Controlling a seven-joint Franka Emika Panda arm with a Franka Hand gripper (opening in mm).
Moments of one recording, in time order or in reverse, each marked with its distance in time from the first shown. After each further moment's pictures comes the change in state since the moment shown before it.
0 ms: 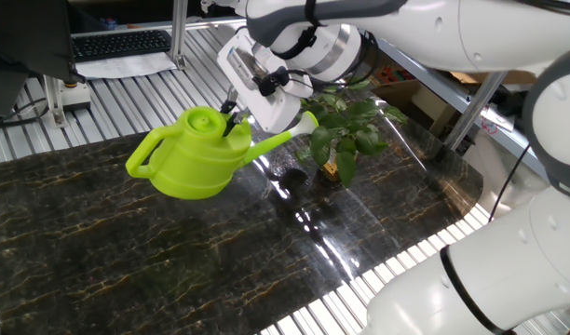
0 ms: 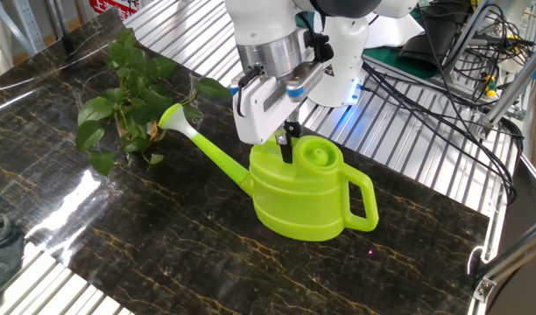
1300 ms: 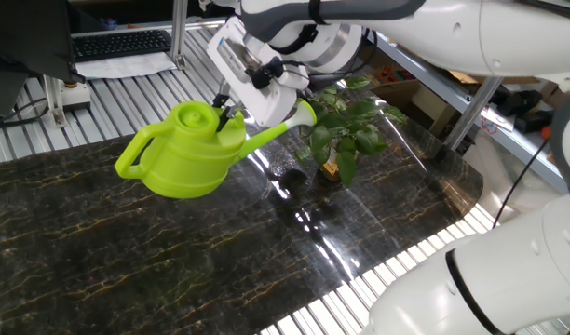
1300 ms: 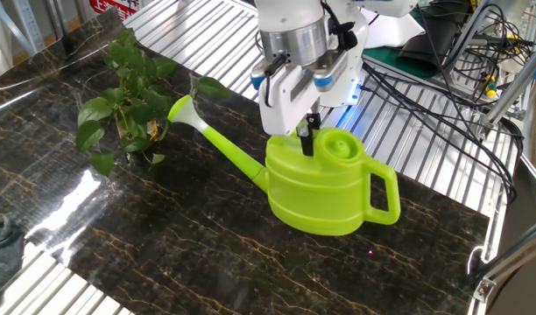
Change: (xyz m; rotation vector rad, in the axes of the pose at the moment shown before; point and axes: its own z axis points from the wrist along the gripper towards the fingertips) arm 0.035 -0.007 -0.014 0.006 -0.026 -0.040
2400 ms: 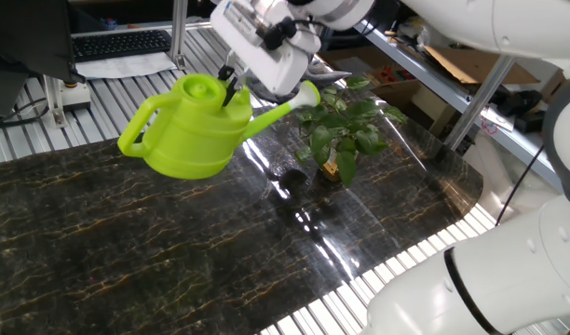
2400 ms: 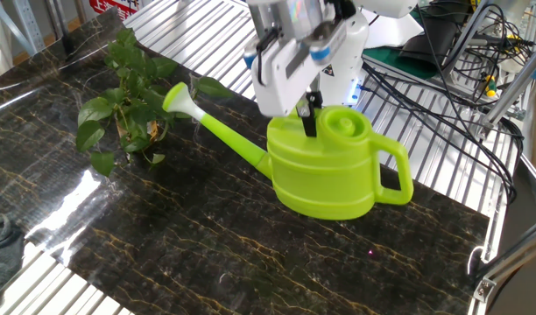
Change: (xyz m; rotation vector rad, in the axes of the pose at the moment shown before) arm 0.015 0.014 -0.053 0.063 0.045 -0.025
